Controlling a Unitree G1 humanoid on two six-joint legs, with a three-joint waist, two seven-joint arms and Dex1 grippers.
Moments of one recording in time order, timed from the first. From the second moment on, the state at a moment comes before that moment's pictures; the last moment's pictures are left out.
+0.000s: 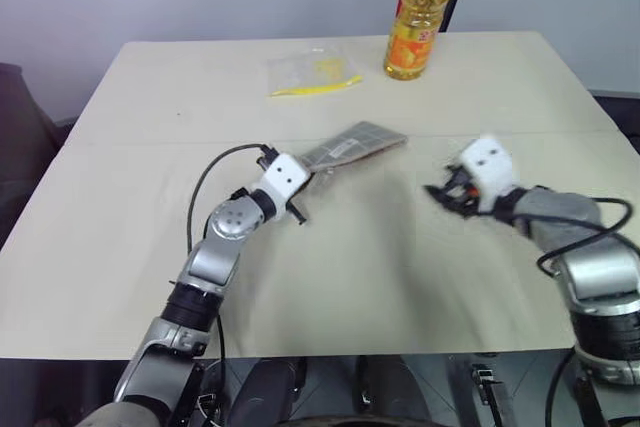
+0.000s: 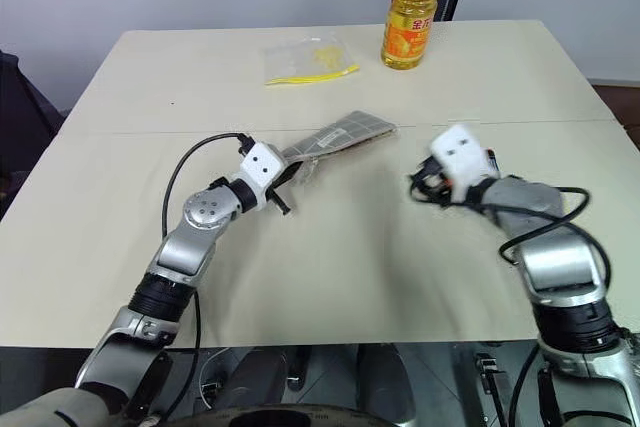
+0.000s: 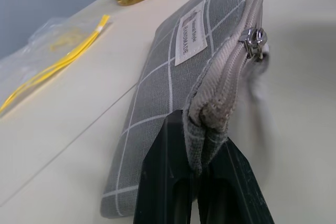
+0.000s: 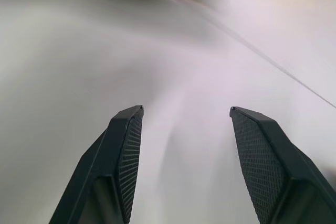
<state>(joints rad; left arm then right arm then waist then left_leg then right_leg) -0.44 0.25 -0.18 0.11 0.05 0.14 -0.50 -0.33 -0.72 -0.15 -0.28 0.13 0.87 0.55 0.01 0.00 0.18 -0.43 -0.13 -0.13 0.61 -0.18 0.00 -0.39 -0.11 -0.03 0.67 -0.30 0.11</state>
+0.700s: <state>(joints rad) -0.41 0.25 -0.17 0.07 0.01 0.15 -0.53 -0.30 -0.62 -0.36 -0.03 0.22 0.93 0.39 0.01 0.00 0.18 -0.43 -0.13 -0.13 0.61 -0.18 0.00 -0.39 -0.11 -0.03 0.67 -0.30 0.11</state>
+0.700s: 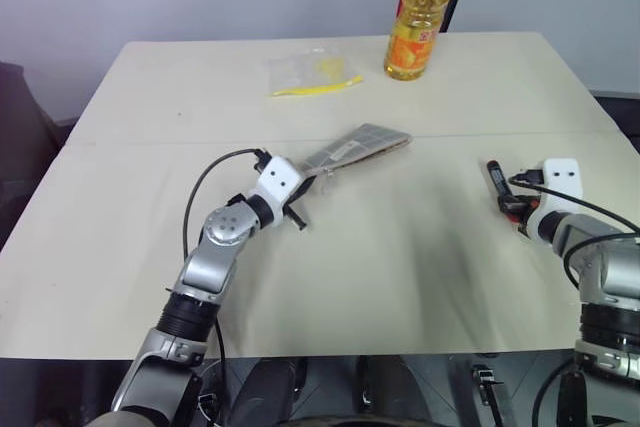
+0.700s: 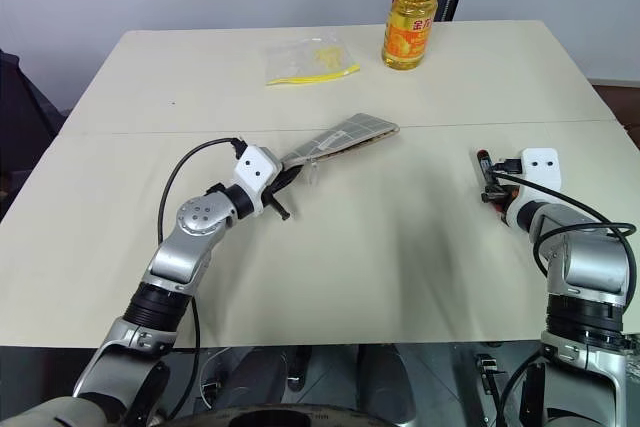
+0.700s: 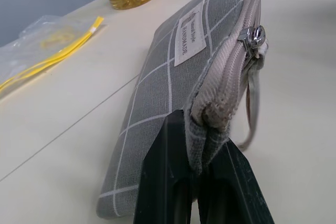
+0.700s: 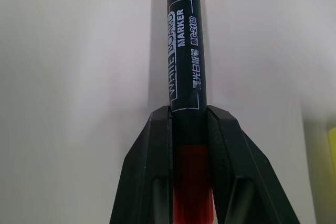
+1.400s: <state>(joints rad) -0.45 0.24 -0.18 0.11 -0.01 0.14 -0.56 -0.24 -0.77 -0.08 -0.34 0.16 0.63 0.63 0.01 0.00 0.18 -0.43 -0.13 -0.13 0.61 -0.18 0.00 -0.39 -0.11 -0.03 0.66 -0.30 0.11</state>
